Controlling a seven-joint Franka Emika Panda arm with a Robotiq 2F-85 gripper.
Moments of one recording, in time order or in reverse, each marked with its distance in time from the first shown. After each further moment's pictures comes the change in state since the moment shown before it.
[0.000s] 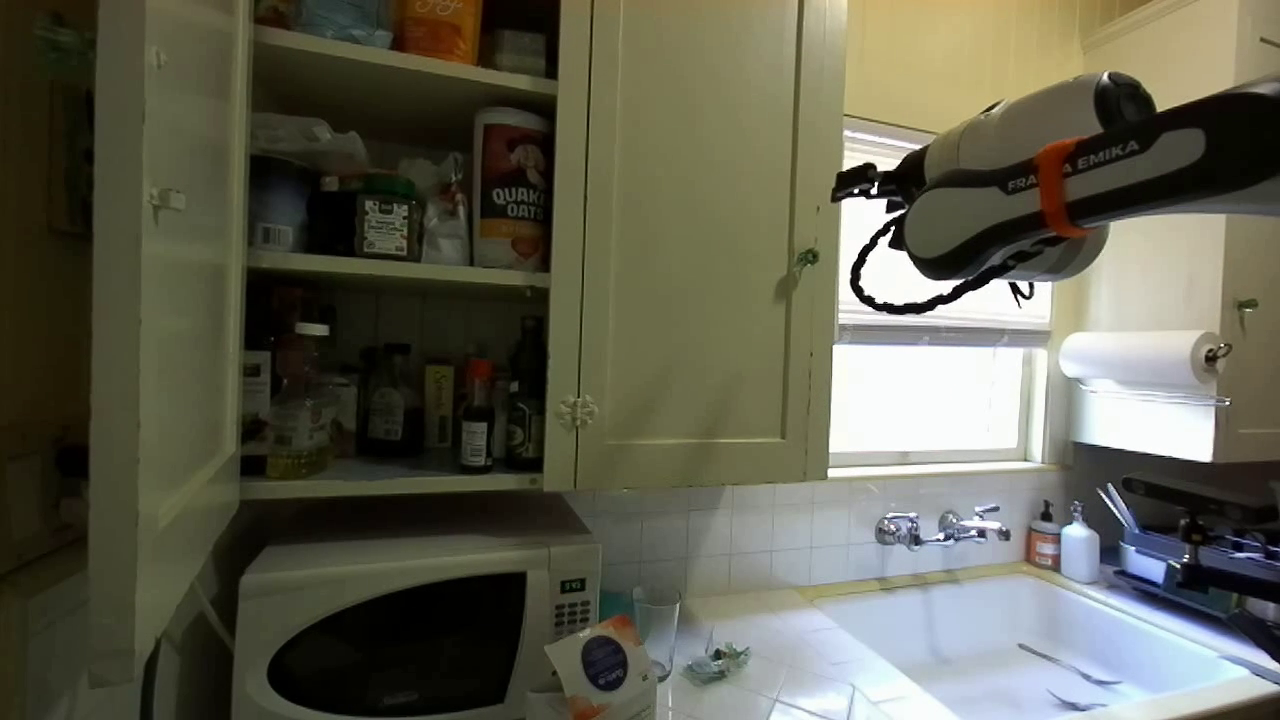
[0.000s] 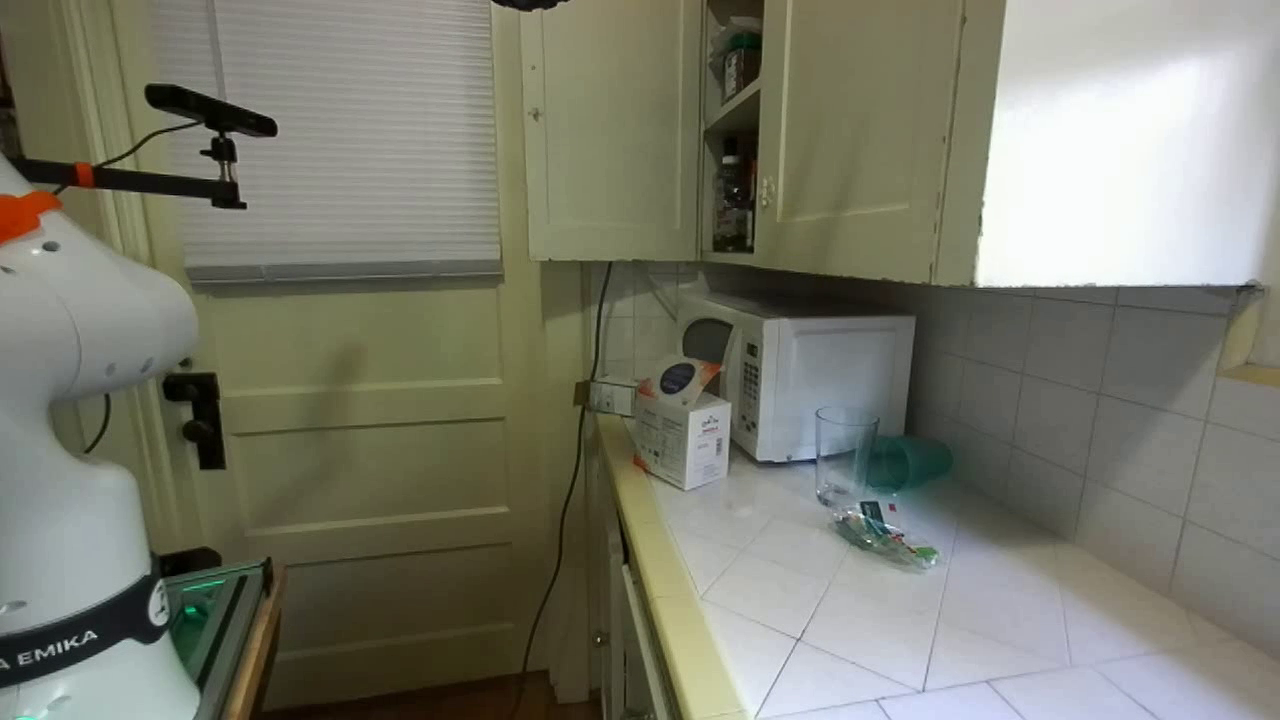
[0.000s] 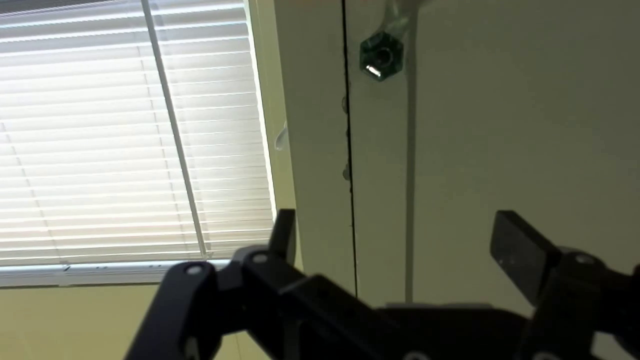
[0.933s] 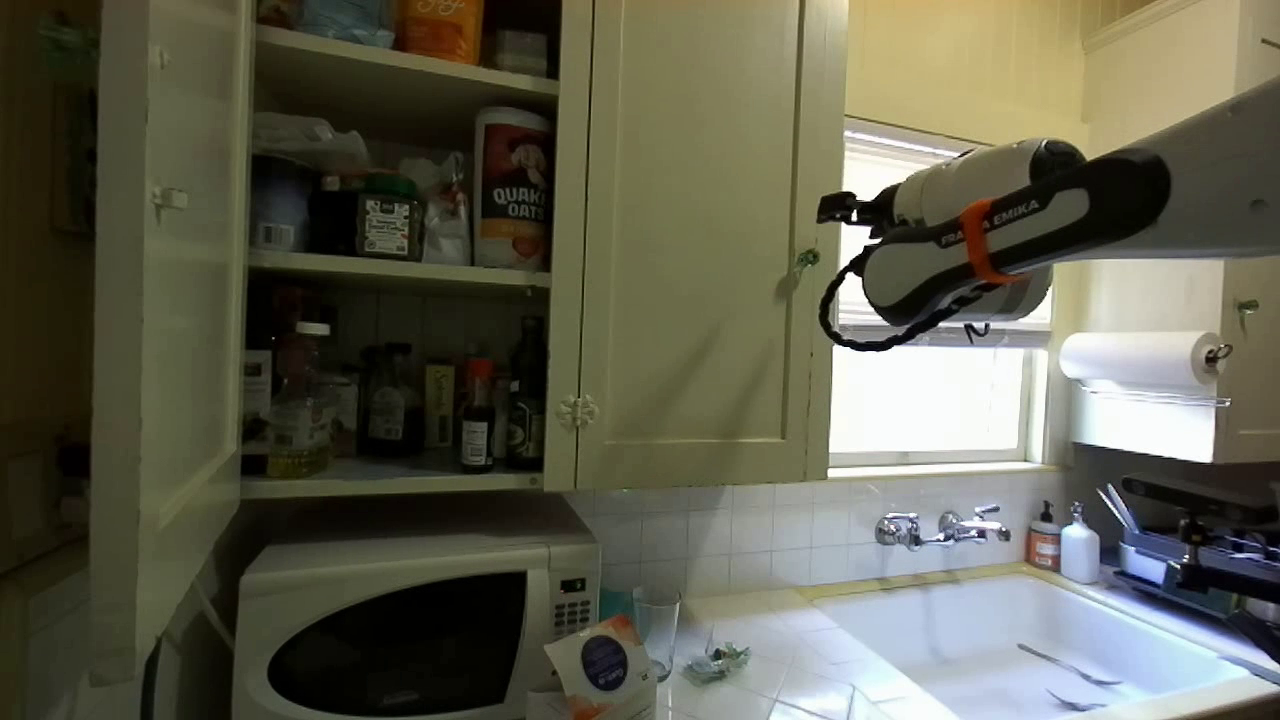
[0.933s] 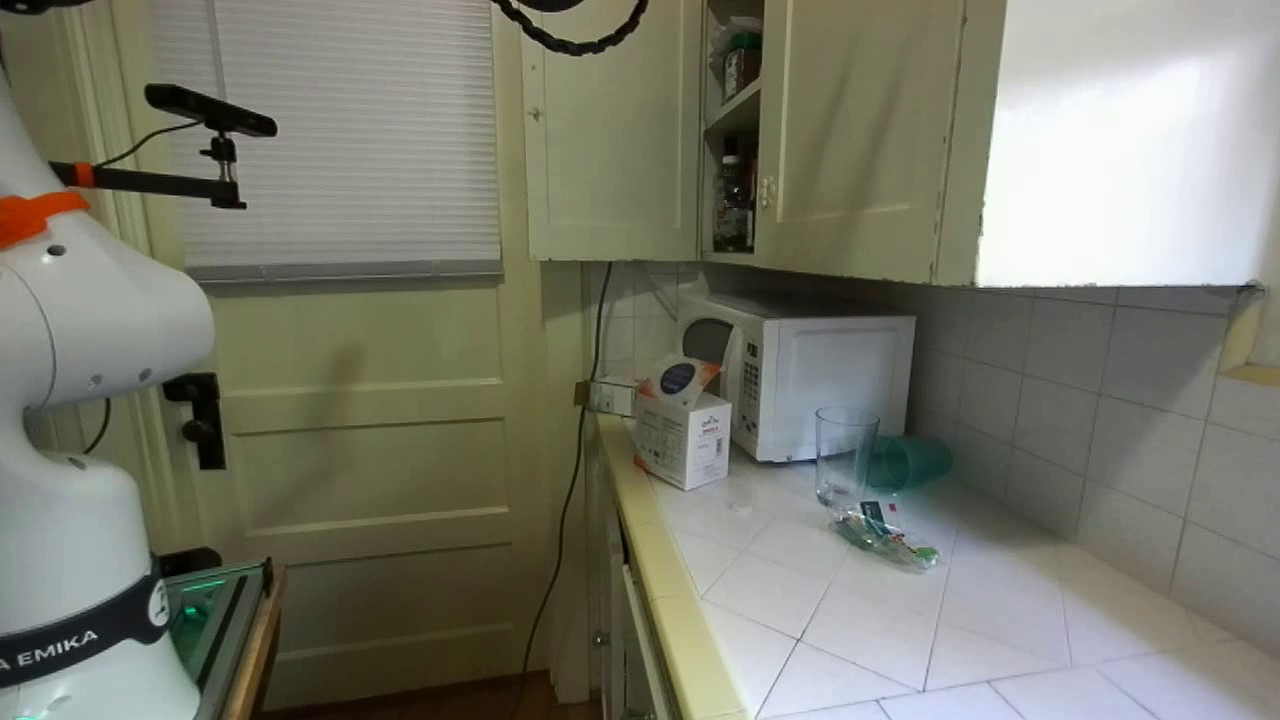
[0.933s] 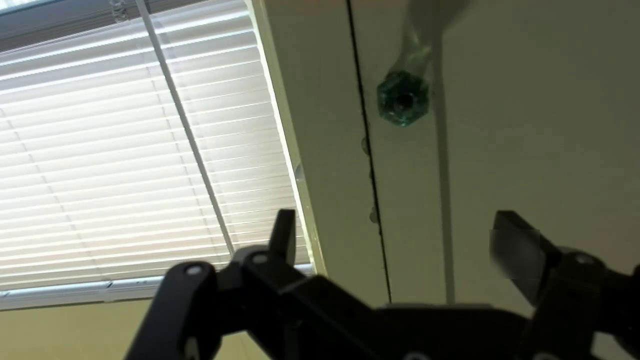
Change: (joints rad) arm -0.280 0.105 0.242 0.017 0.046 0.168 0.133
